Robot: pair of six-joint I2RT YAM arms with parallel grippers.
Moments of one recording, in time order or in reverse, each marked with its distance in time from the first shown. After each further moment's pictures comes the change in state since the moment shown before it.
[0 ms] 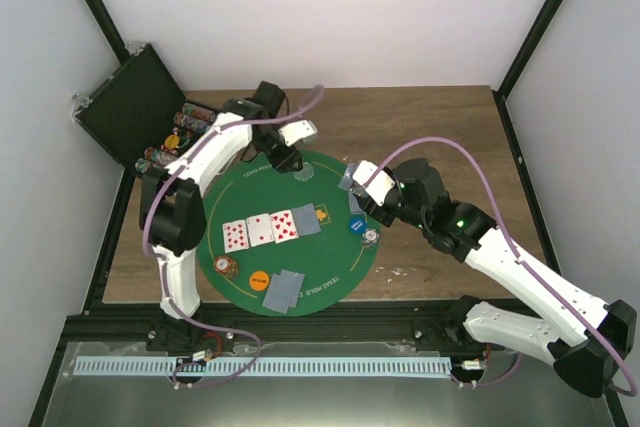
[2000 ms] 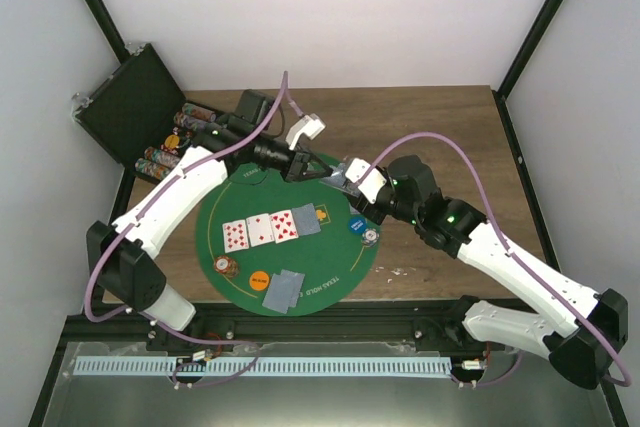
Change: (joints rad) left arm -0.113 -0.430 -0.269 0.275 0.582 -0.643; right arm 0.014 0.056 0.000 0.076 -0.073 0.042
